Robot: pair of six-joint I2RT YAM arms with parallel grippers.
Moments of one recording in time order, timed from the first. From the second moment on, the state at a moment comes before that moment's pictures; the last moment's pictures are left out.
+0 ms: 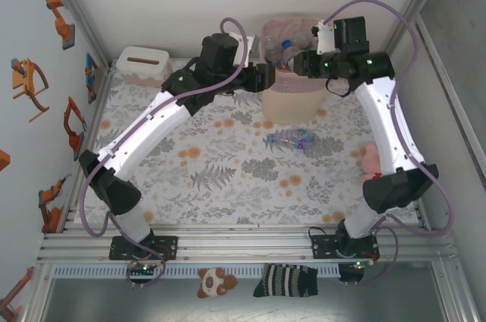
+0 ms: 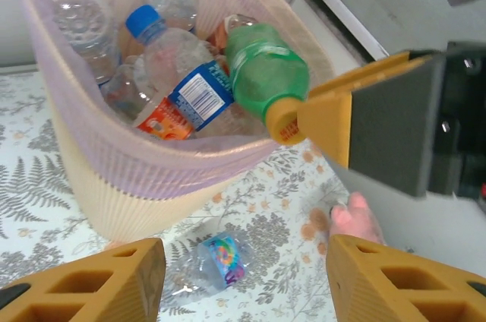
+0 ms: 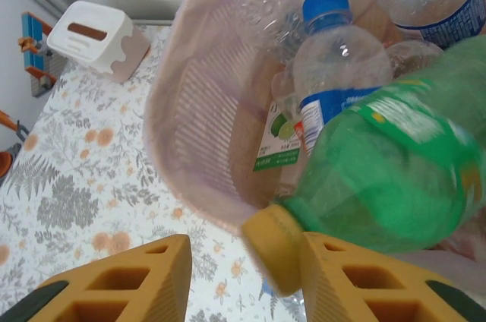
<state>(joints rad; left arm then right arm) -0.82 1.72 1.91 -0.64 0.09 -0.43 0.26 1.66 1.97 -1.00 -0.31 0.18</state>
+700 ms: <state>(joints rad) -0.80 1.57 1.72 -0.57 -0.01 -0.43 0.27 1.90 2.25 -0.96 -0.34 0.28</state>
